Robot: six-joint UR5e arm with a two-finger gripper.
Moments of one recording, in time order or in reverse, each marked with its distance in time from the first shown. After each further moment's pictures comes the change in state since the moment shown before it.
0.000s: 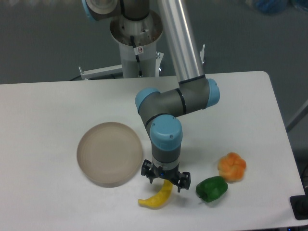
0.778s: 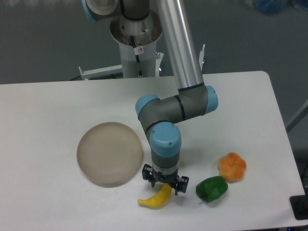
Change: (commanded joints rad) arm 0.000 -0.020 0.005 0.005 0.003 0.014
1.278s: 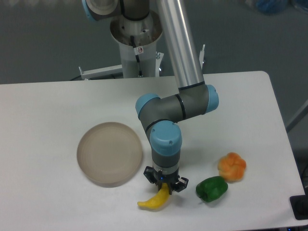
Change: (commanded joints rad) arm 0.003 0.012 0.008 -0.002 0.000 0.009
